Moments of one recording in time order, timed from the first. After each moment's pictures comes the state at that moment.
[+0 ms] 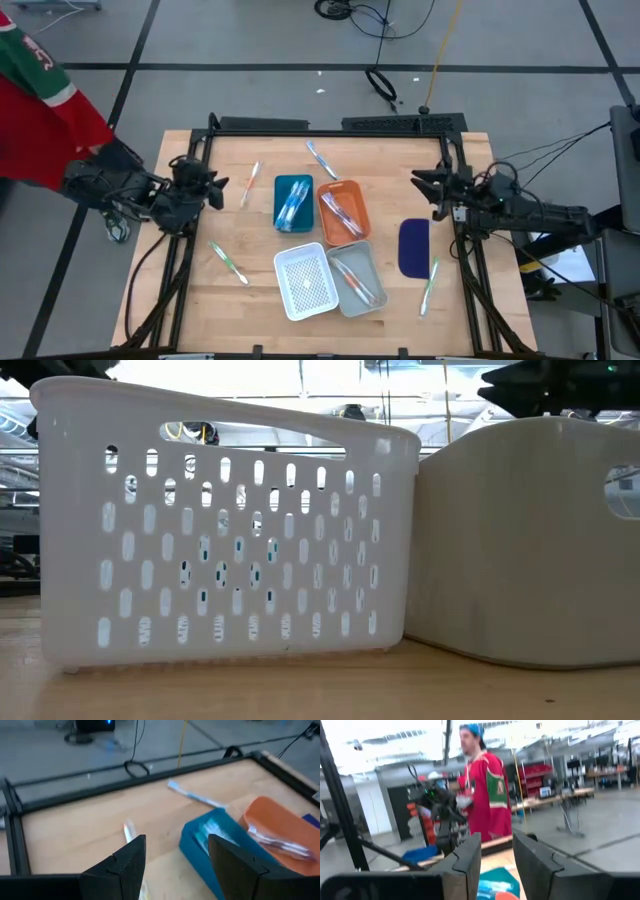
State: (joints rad) left arm -0.31 0.61 0.76 -1.09 -0.91 -1.13; right arm -0.14 0.25 0.28 0.19 0.11 0.19
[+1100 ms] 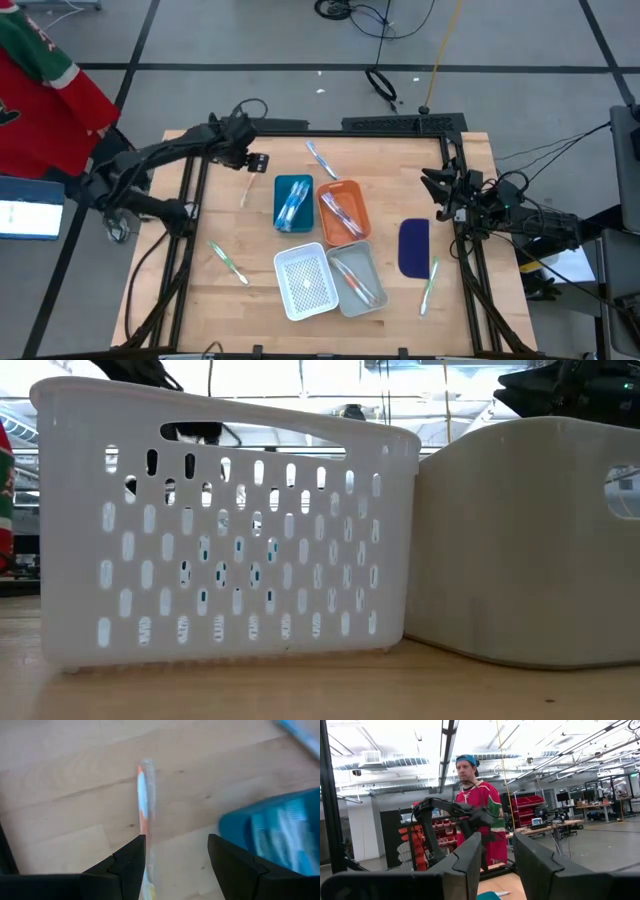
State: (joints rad) left arm 0.67 1.30 0.97 -0.86 -0.03 -0.63; right arm -0.14 0.02 0.12 0.31 0.16 0.12
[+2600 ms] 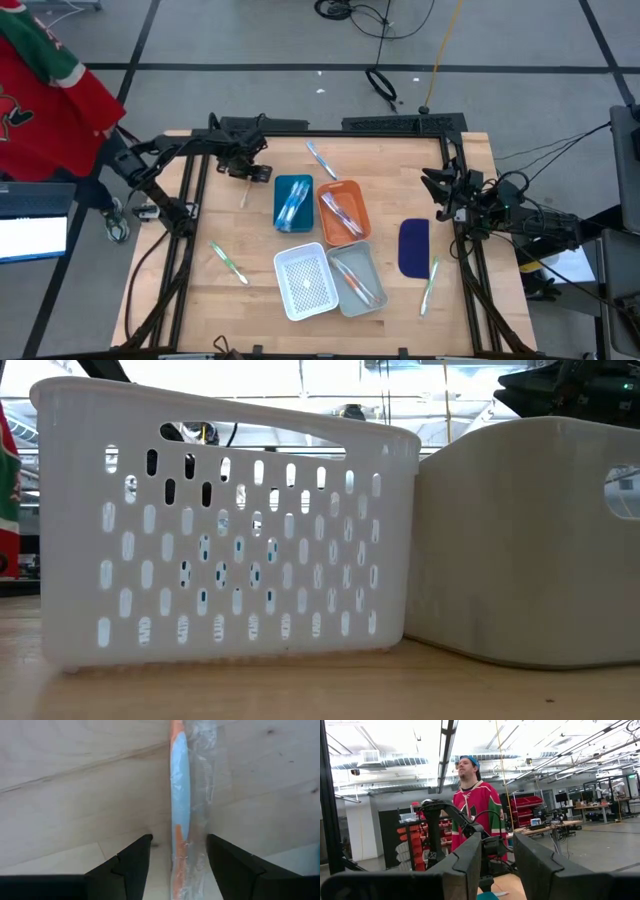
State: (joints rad) left arm 0.78 1.65 0.82 -0.69 0.06 -0.53; right arm -0.14 0.02 0.12 0.31 0.16 0.11
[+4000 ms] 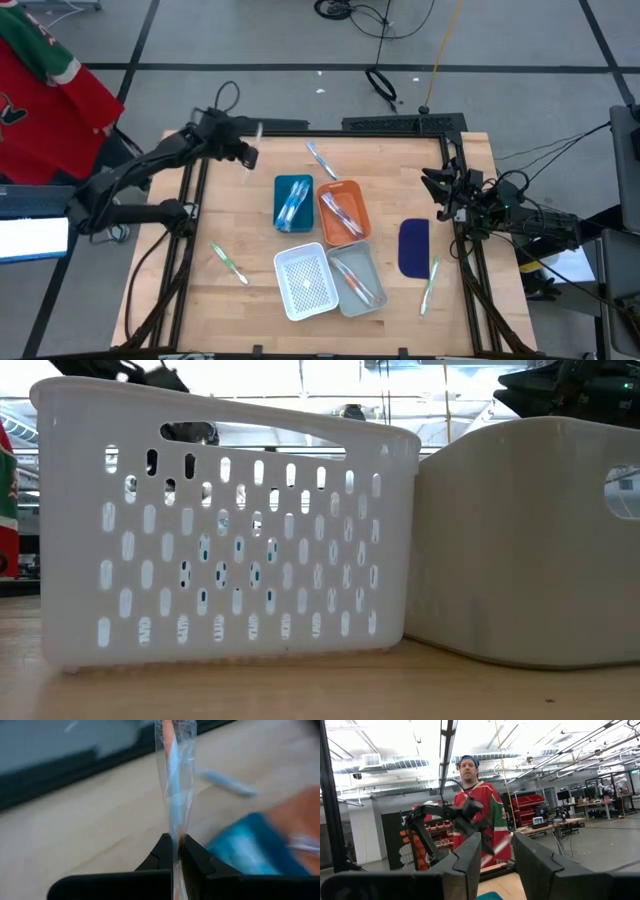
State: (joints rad) left arm 0.79 1.08 0.81 -0.52 0.12 -0.30; right arm -0.14 0.02 0.12 0.31 0.16 0.14
